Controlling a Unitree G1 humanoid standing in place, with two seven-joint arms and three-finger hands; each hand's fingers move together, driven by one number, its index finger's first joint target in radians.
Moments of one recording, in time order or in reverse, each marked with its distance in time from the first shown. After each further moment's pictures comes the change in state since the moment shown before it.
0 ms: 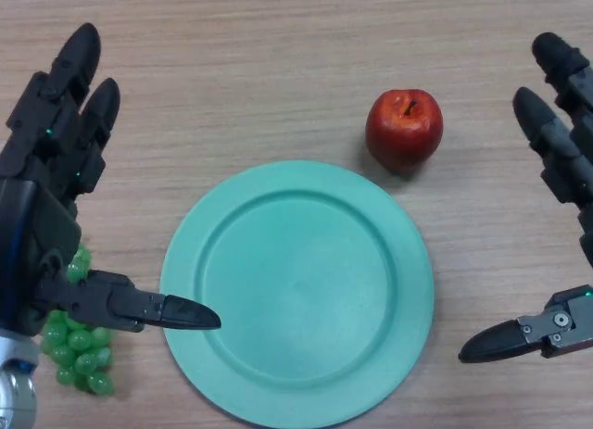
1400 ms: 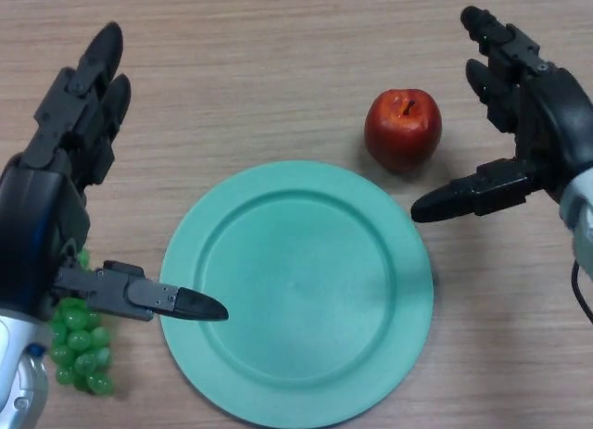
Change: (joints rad) left arm -0.034 0.014 -0.041 0.088 0.108 -0.065 -0.012; right arm -0.579 -0.054 0.100 0.850 -0.206 -0.033 -0.040
